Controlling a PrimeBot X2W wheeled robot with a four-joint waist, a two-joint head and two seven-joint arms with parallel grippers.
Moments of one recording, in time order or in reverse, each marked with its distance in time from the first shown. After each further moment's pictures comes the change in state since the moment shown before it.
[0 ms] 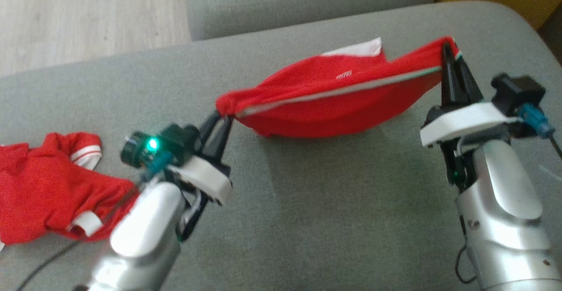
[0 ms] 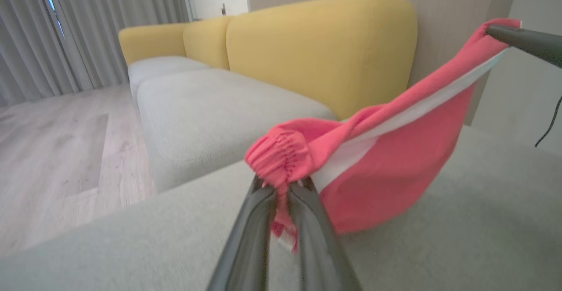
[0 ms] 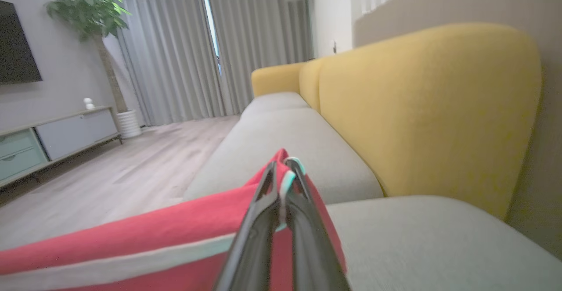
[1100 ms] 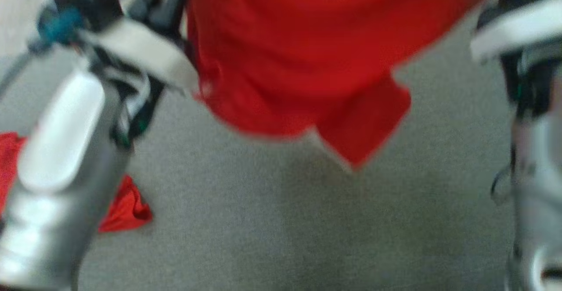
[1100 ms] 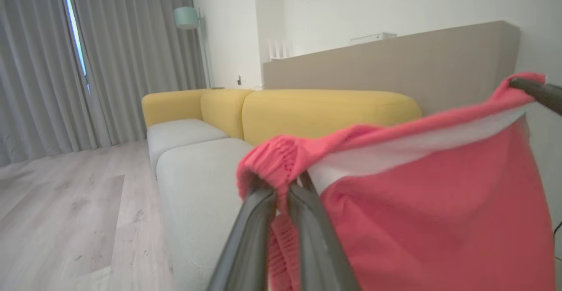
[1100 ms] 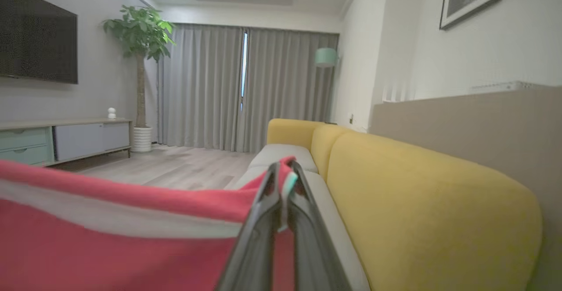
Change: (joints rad) left arm -0.237 0.134 0.130 -0.463 -0.155 0.073 0.390; right arm -0.134 -0.072 0.003 -0.508 -0.030 0.000 0.395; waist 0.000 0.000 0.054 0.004
